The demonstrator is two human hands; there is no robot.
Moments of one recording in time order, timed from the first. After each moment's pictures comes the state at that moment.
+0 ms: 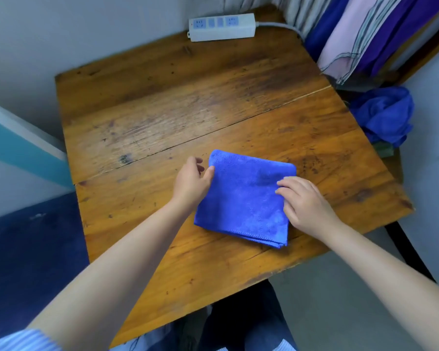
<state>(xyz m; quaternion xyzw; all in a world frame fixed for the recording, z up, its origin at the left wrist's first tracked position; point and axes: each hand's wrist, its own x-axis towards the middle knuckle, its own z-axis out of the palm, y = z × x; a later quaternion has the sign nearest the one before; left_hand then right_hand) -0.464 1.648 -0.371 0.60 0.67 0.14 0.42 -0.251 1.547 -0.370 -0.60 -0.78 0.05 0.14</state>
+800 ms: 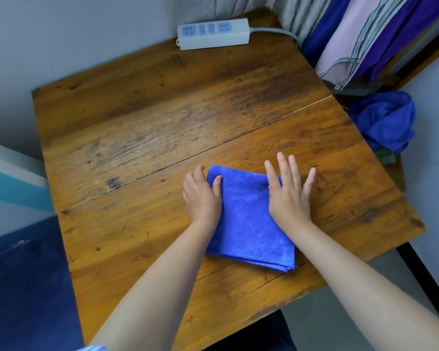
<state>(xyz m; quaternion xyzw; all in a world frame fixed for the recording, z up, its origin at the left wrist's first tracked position) -0.424 1.663 -0.405 0.61 0.71 0.19 0.29 -0.280 1.607 -0.397 -0.77 -0.64 0.02 0.04</state>
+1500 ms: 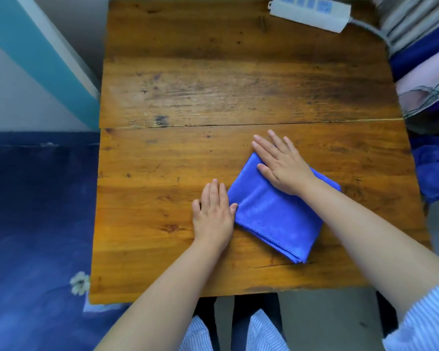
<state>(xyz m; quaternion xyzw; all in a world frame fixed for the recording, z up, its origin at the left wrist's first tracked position) -0.470 1.567 -0.408 0.69 0.71 -0.06 0.14 -0.308 1.680 -0.407 -0.50 -0.85 0.15 -0.10</state>
